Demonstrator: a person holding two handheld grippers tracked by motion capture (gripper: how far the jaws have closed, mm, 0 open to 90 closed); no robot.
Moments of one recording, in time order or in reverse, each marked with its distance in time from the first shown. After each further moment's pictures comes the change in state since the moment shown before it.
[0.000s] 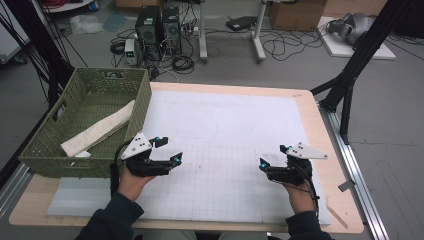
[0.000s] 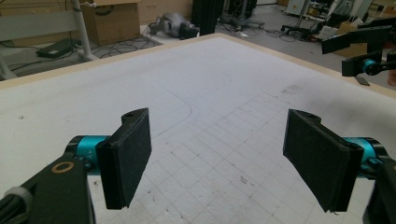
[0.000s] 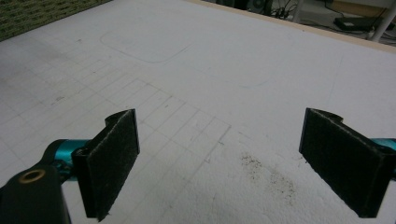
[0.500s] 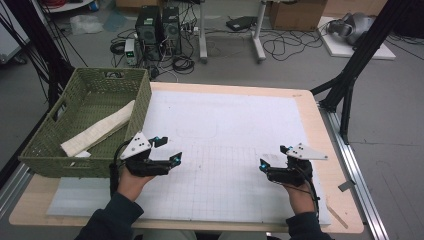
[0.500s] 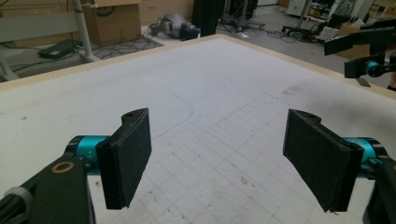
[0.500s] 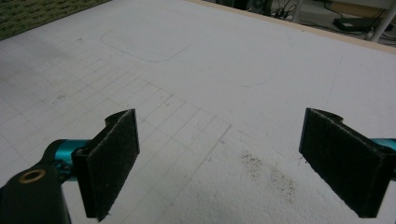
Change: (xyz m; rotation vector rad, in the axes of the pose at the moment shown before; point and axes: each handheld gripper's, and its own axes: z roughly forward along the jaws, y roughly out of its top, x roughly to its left) left arm 0.000 0.000 -0.001 -0.002 0.004 0.001; right arm 0.001 0.000 -0.002 -0.002 -0.003 -0.006
